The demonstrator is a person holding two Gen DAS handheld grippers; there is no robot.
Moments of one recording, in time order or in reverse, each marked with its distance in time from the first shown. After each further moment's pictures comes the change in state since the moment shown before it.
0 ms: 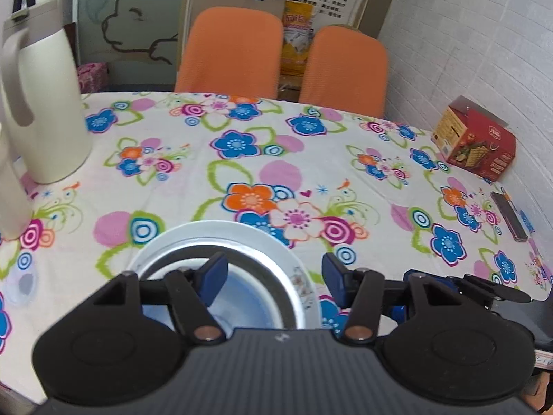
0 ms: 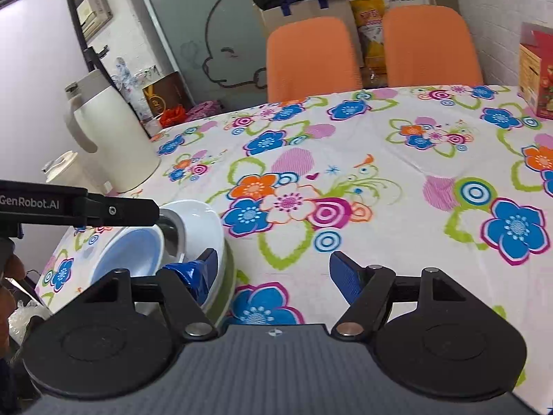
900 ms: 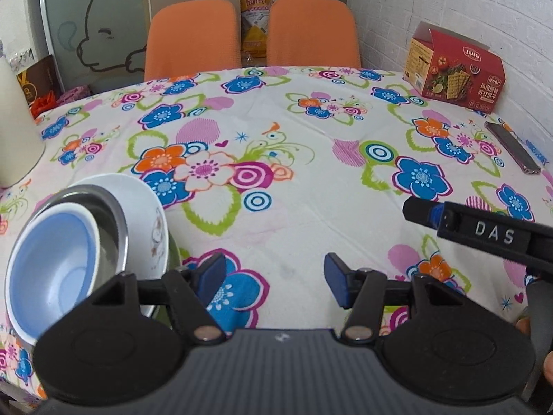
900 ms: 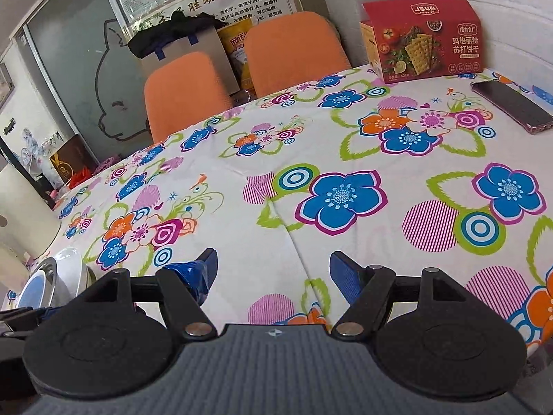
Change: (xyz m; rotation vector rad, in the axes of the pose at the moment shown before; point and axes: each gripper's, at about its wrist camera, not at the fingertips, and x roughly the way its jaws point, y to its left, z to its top) left arm 0.055 -0.120 -0.074 0.165 0.020 0.105; right arm -0.046 -0.100 -0.033 0.250 -0.113 -0.254
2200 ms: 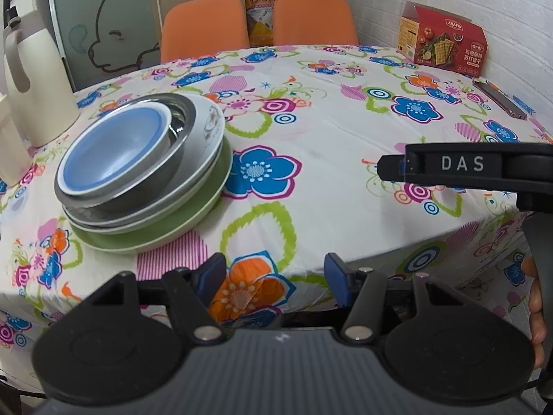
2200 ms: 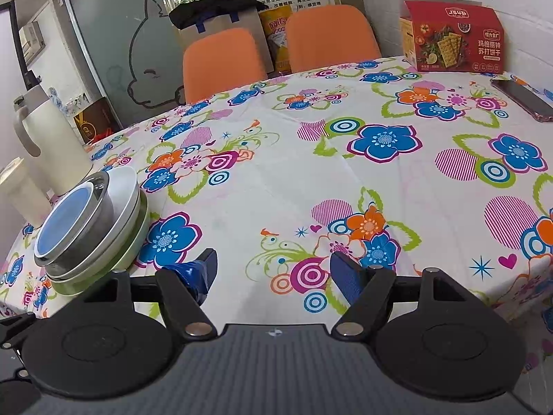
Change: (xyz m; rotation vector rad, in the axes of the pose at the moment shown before) left arm -0.053 0.021 -0.103 0.040 -0.016 0.024; right arm -0.036 0.046 -0.070 -0.119 0.028 0.032
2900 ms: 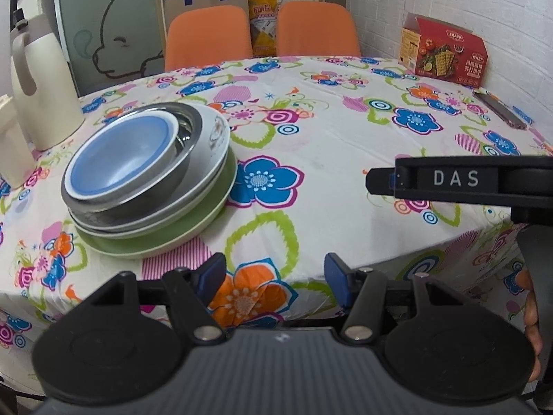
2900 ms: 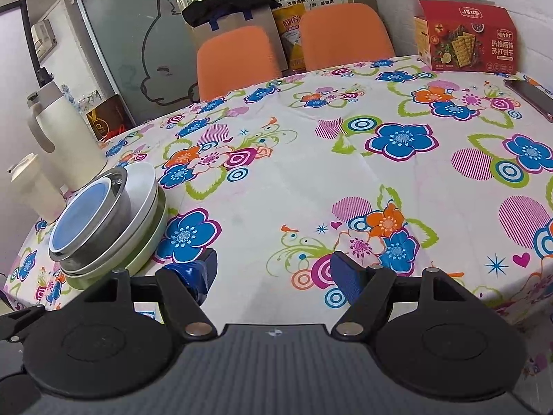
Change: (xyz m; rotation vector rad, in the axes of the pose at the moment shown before) left arm -0.007 0.003 0.000 -0.016 -0.041 -0.004; right arm -0.002 0.007 -0.001 -0.011 0.008 0.044
